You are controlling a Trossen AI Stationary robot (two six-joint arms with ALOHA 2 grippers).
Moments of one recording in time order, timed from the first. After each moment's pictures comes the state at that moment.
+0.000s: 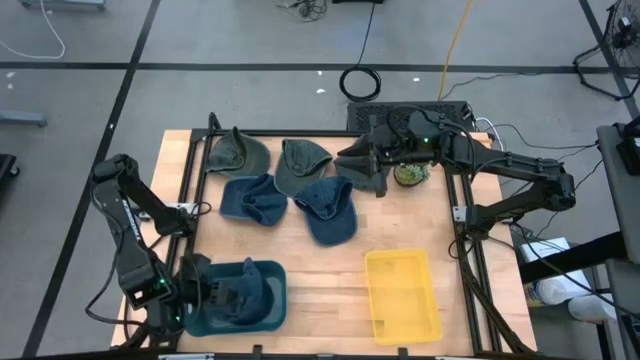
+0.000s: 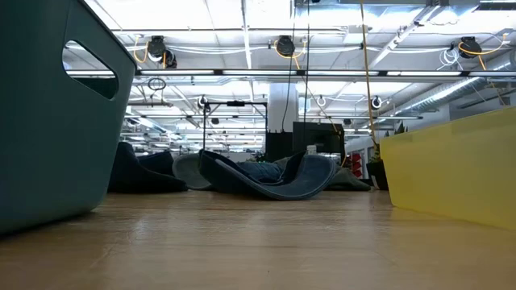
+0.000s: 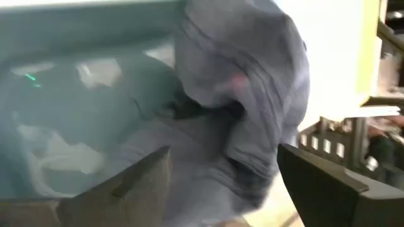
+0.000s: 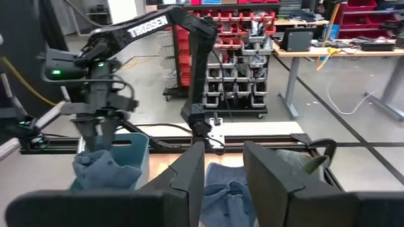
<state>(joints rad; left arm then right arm) -1.09 1.37 1.15 -1.02 -0.55 -2.49 -0.21 1.28 1.32 -0.17 -0.27 0.01</state>
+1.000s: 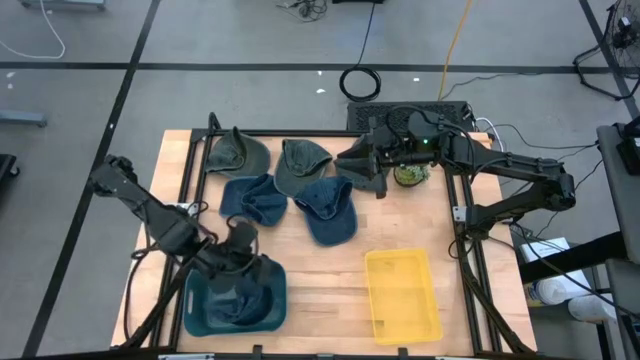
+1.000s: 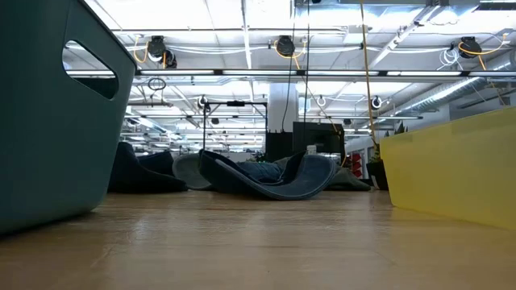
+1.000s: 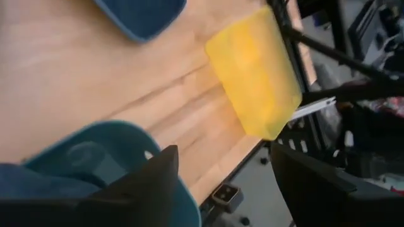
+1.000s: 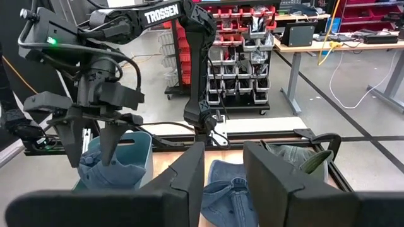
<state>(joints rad) -0.62 1.37 1.30 -0.79 -0.43 -1.65 -0.21 1.28 1.32 -0.18 -0.27 0.04</state>
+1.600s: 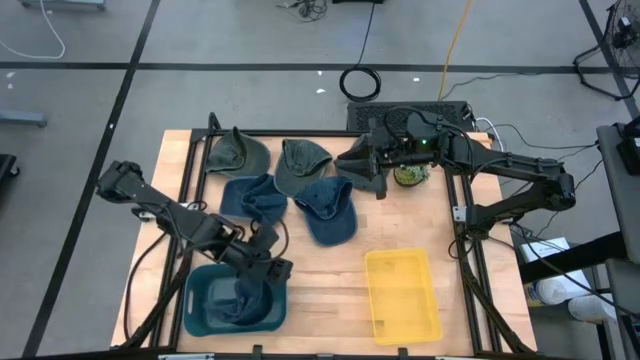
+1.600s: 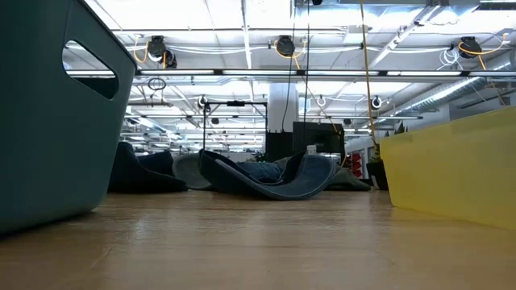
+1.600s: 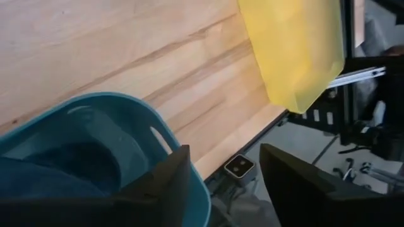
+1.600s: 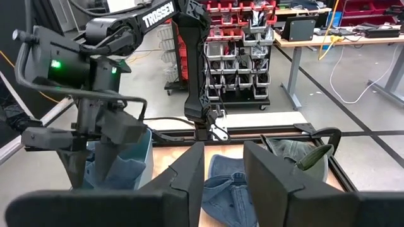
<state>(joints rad) -0.49 1.47 1.30 -0.75 -0.11 -1.63 -0.21 1.28 1.32 -0.20 -0.26 0.04</state>
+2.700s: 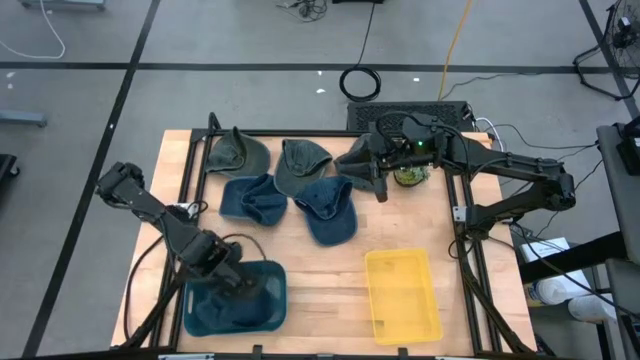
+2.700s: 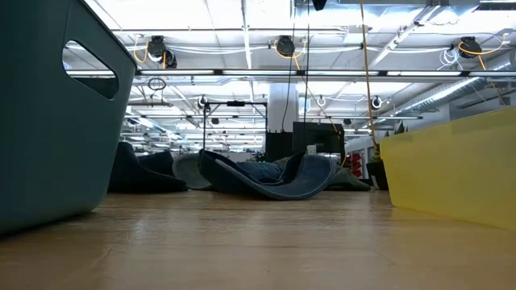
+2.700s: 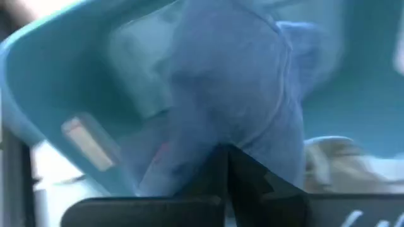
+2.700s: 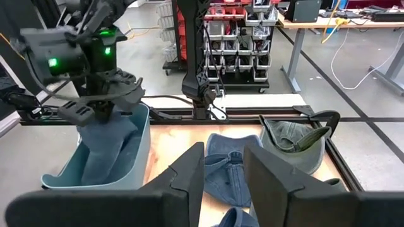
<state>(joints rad) -0.62 1.50 1.30 -1.21 0.30 -1.96 -0.21 1.28 1.32 -0.29 -0.26 -0.02</state>
